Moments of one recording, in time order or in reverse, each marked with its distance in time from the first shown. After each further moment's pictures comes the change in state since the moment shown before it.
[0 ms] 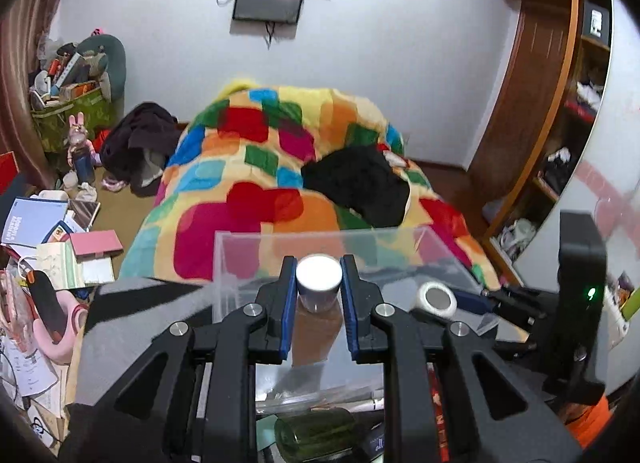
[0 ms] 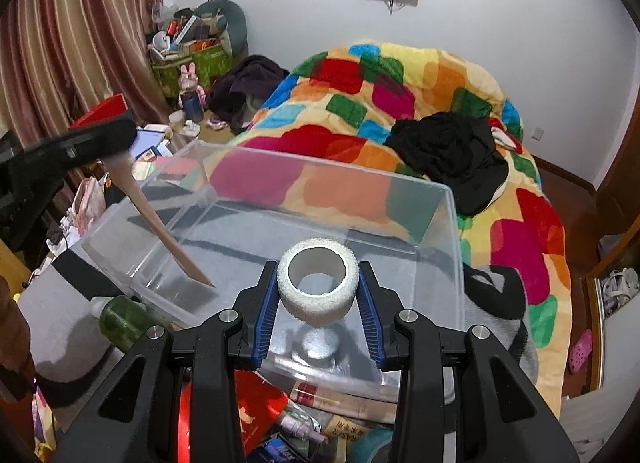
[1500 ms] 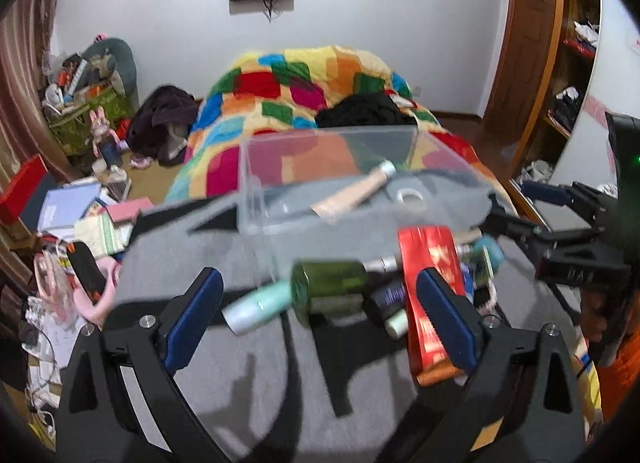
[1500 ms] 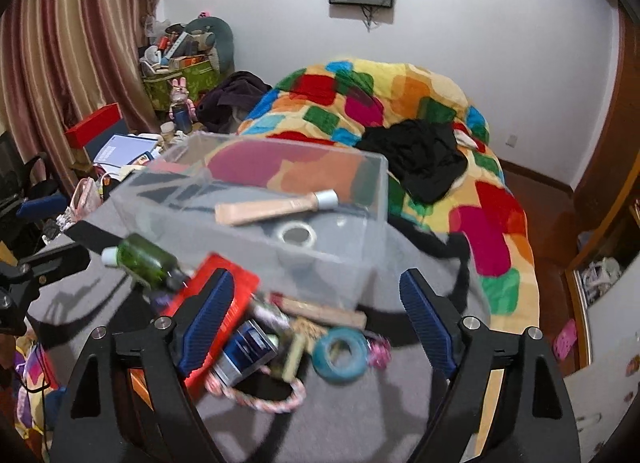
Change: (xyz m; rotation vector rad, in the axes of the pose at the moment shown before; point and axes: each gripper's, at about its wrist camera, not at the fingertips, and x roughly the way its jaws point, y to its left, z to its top) left arm -0.063 -0.019 -0.092 0.106 0.126 0.093; right arm -0.073 -0.017 -0.062 0.019 -0.075 -0.078
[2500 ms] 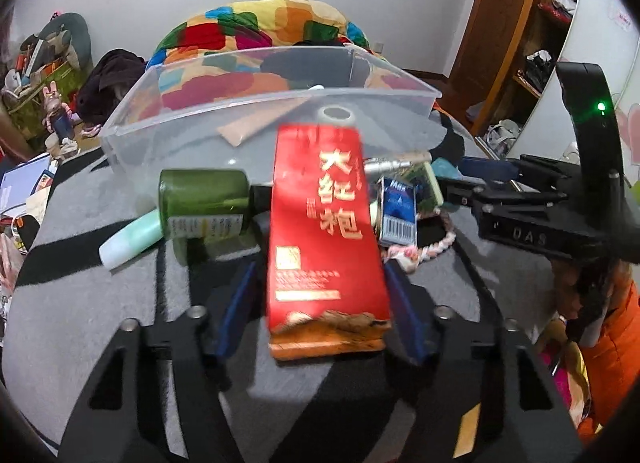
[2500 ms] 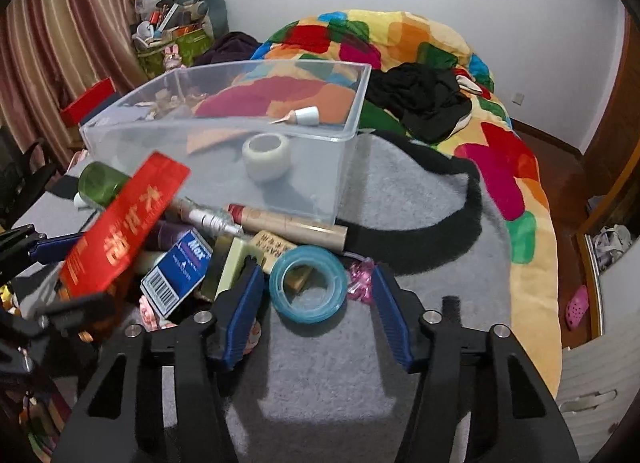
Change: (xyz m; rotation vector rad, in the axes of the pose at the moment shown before) left arm 0.040 -0.058 -0.046 0.042 0.133 -0.123; right arm 0.037 -0.024 -0.051 0.028 0.135 0.045
